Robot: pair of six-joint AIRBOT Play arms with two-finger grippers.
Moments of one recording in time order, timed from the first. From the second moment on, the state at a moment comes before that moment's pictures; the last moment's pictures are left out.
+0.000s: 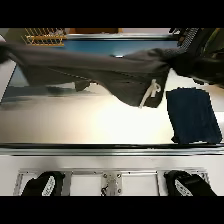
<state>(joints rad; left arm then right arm) 0.20 -0.68 1.49 0.97 -1.06 -1.58 0.14 -0.88 1.45 -1.22 1.04 1.73</state>
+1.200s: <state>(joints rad) 0.07 -1.66 1.81 0.91 -0.92 -1.55 0.12 -1.51 1.42 -1.01 1.12 1.96</state>
